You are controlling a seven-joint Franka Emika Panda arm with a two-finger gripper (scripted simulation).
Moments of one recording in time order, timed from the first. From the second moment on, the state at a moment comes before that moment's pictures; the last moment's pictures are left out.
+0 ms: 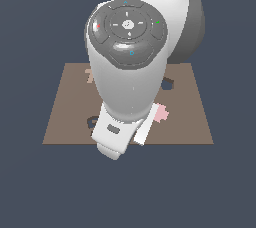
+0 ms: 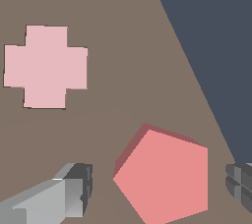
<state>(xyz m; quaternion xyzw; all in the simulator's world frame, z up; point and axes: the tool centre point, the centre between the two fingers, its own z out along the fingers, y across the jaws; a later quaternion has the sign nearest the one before) 0.096 0.000 0.045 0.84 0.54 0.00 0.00</state>
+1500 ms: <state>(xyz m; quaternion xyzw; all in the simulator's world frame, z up) 0.088 0.011 0.033 0.83 0.55 0.00 0.00</state>
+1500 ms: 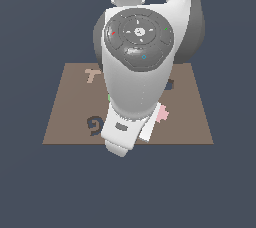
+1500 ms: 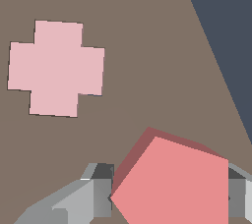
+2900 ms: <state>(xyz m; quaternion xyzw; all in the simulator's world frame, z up) -0.045 0.132 0.040 0.67 0.74 0.00 0.00</state>
